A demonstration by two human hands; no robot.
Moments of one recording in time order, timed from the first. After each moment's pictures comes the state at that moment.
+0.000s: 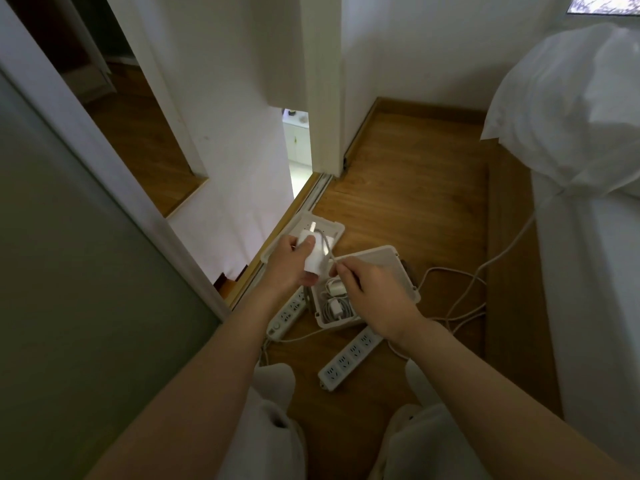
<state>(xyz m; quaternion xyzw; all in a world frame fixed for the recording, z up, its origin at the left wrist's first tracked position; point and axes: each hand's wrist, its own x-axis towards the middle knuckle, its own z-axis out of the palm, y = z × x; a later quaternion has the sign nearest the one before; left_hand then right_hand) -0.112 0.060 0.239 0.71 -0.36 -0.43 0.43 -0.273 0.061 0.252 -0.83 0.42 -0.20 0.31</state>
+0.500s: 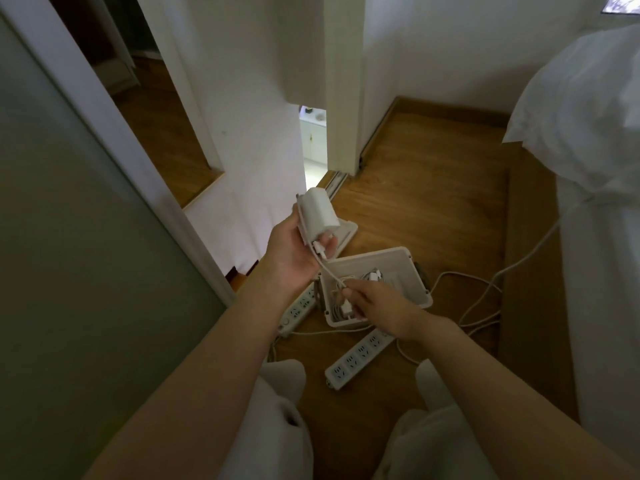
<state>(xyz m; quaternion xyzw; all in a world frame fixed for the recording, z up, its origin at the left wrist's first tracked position) -0.106 0.061 0.265 0.35 -0.05 -0.68 0.64 -0.274 0.045 0.222 -0.83 0.35 -0.05 0.44</state>
